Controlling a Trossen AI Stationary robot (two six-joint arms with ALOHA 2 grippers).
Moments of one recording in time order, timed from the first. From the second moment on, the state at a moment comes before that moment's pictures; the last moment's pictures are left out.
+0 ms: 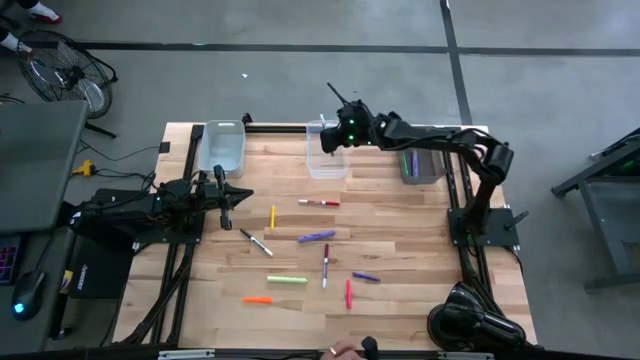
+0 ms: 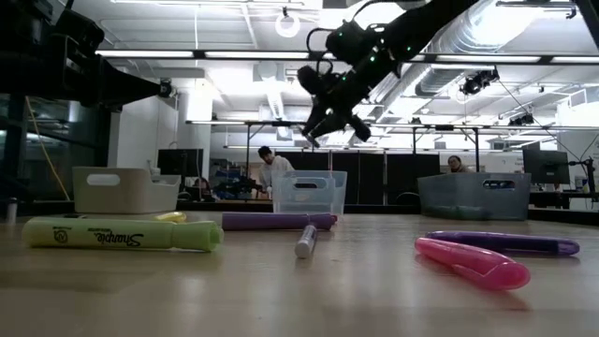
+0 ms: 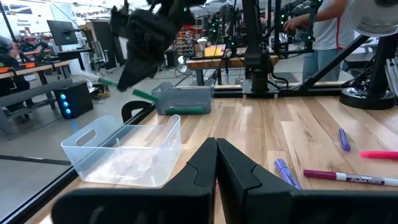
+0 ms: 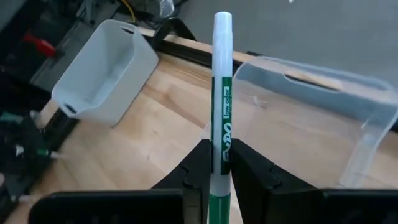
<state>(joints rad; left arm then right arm) 0.08 0.01 0.02 0.02 -0.14 0.10 -0.50 1.80 1.33 -0.14 0.01 0.66</state>
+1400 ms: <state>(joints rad) 0.08 0.01 0.02 0.02 -0.14 0.10 -0.39 1.84 1.33 -0.12 -0.18 0.24</state>
